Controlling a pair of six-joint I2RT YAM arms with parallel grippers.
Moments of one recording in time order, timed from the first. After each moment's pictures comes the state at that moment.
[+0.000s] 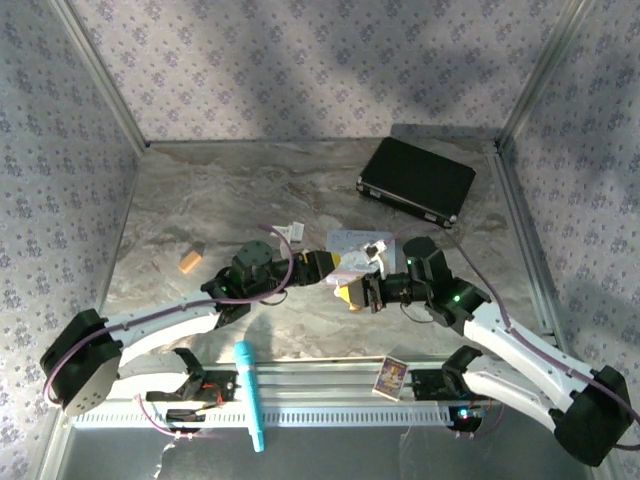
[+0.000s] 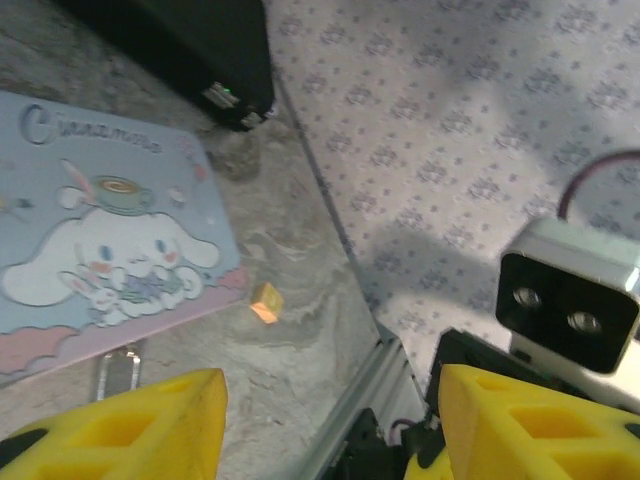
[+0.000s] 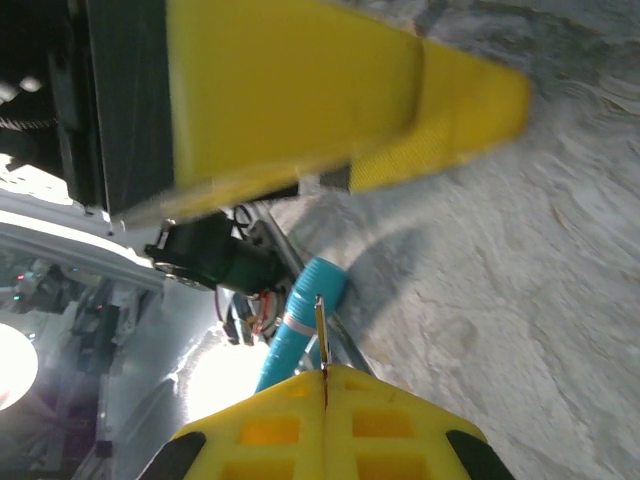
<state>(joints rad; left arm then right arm) -0.90 1.18 0.57 0.43 0.28 -1.01 0.67 0.88 0.60 -0.18 -0.72 0.53</state>
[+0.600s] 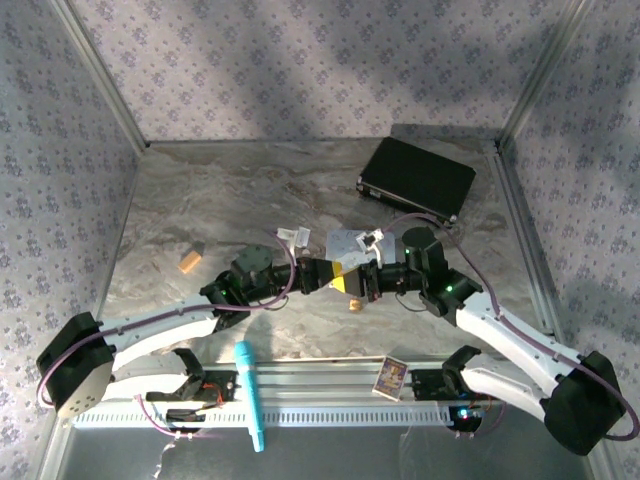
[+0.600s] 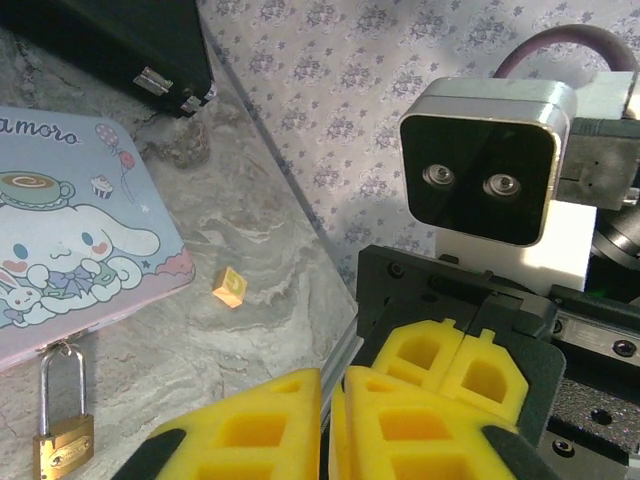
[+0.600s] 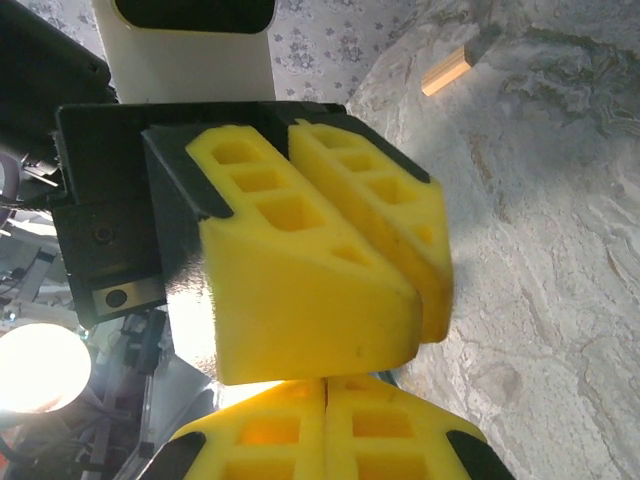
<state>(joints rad) -0.94 1.15 0.57 0.44 0.30 -0.94 0.63 0.96 0.60 -0.02 -0.83 0.59</state>
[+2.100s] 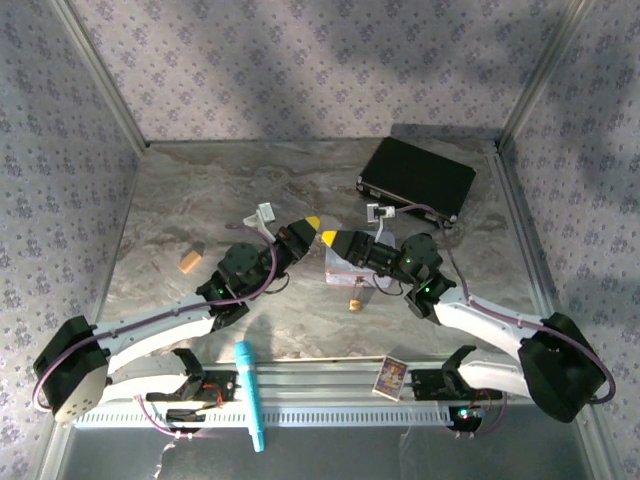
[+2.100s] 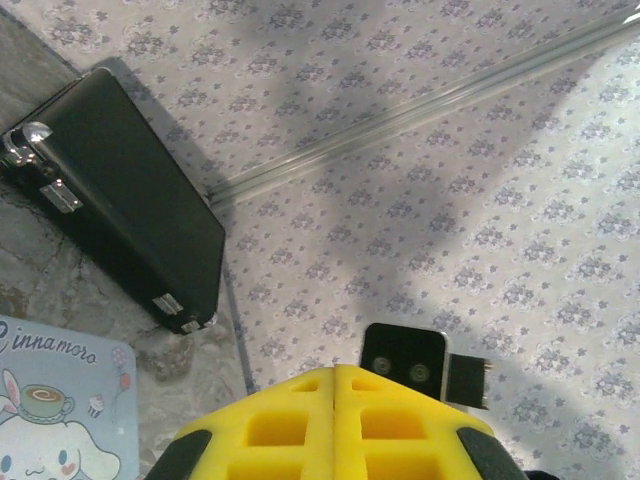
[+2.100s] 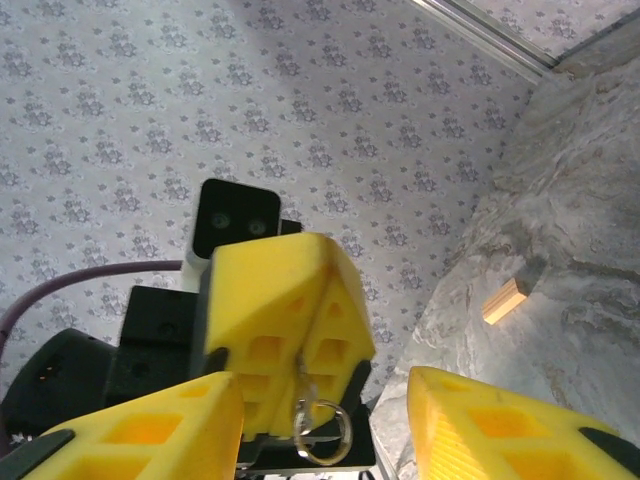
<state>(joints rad) -0.93 1.12 0.59 0.62 -0.17 -1.20 0.68 1.17 0.50 0.82 -0.47 1.11</state>
